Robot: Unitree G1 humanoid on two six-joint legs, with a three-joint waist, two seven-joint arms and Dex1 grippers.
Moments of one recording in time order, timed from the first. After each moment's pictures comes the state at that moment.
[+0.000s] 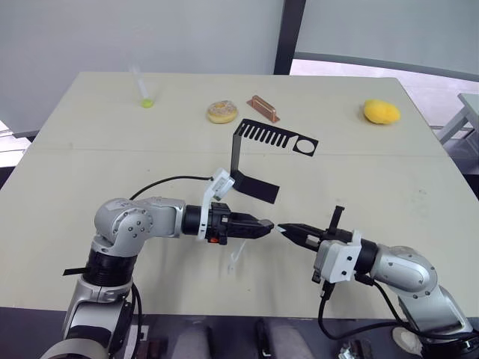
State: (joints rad) left arm -0.61 0.43 -0.06 -0.23 -0.92 1.34 -0.63; right arm -0.02 -0.67 0.08 -0.43 -0.04 -0.29 0.76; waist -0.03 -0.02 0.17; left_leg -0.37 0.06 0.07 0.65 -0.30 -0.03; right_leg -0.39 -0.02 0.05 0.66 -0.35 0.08
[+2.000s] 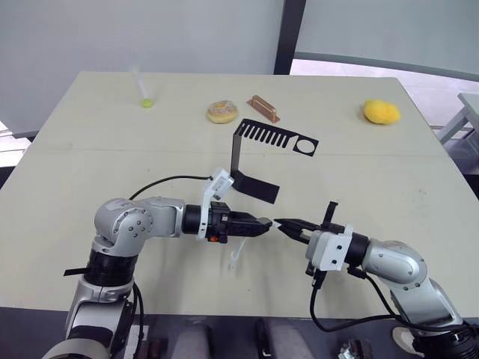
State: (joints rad) left arm -0.61 0.42 -0.05 -0.23 -0.90 1.35 -0.60; right arm -0.07 -0.64 0.12 -0.42 -0.06 -0.20 0.76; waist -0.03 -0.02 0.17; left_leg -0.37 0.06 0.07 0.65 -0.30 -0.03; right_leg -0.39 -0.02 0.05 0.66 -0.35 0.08
